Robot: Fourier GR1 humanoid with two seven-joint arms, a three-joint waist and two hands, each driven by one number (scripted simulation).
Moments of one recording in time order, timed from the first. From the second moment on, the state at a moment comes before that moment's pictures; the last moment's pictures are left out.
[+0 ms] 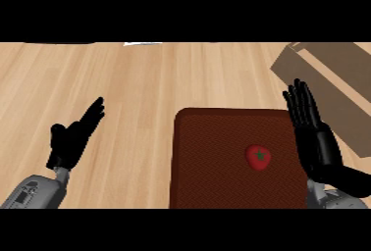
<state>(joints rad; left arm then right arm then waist) -0.19 0.47 -0.31 -1.31 0.30 0.14 0.01 -0.09 -0.26 0.19 -1.70 -0.18 -0.20 -0.18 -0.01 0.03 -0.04</state>
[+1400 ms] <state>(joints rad) -0.06 0.51 -0.09 -1.54 0.50 0.14 0.12 -0.23 -0.86 0.14 -1.62 0.16 0.41 -0.50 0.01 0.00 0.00</state>
